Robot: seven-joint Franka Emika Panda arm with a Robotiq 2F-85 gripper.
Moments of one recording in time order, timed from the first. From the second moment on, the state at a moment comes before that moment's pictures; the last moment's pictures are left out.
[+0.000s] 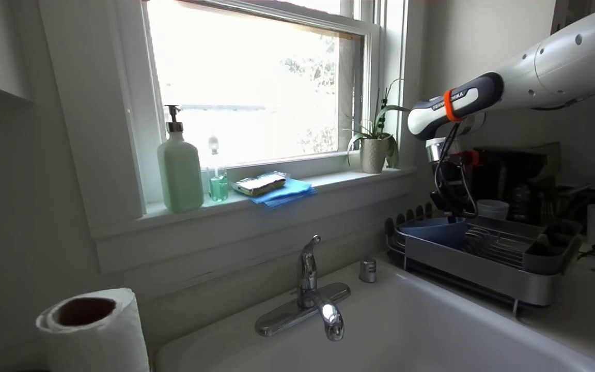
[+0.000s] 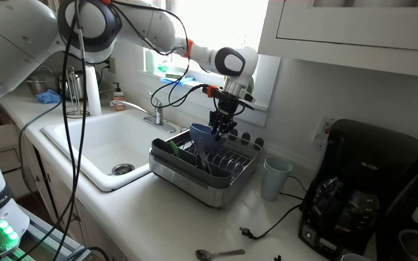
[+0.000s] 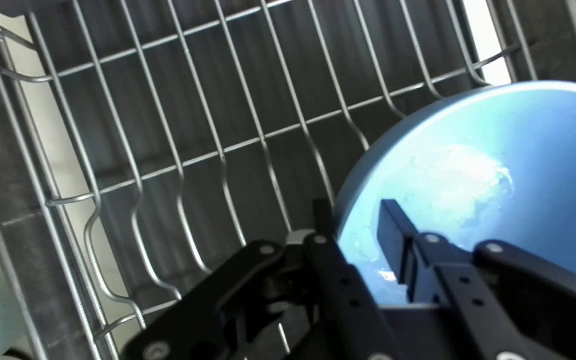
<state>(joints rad) -0.32 0.81 -0.49 -1.10 0.25 1.54 -0.24</state>
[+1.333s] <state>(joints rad) -0.04 0.43 -0.47 -1.58 -0.36 2.03 -0.07</state>
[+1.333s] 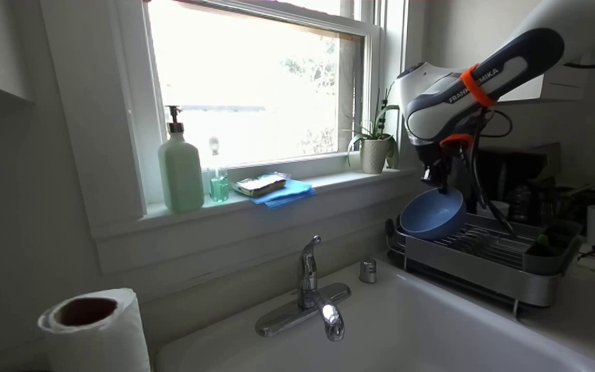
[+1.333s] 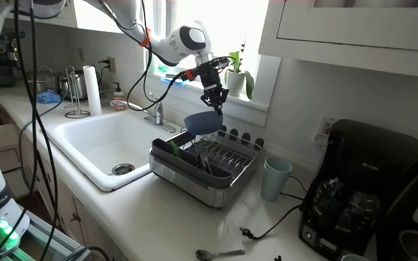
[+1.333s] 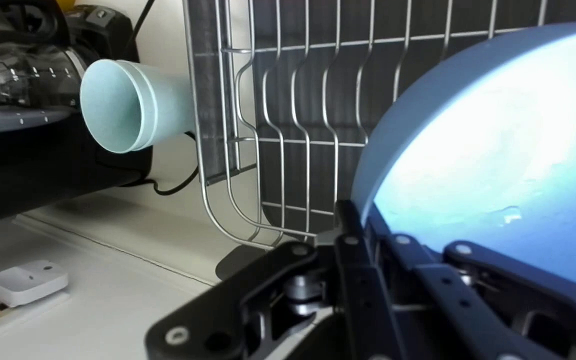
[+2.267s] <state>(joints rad) -0.10 0.38 -0.38 -1.62 -0.76 2.23 0.00</state>
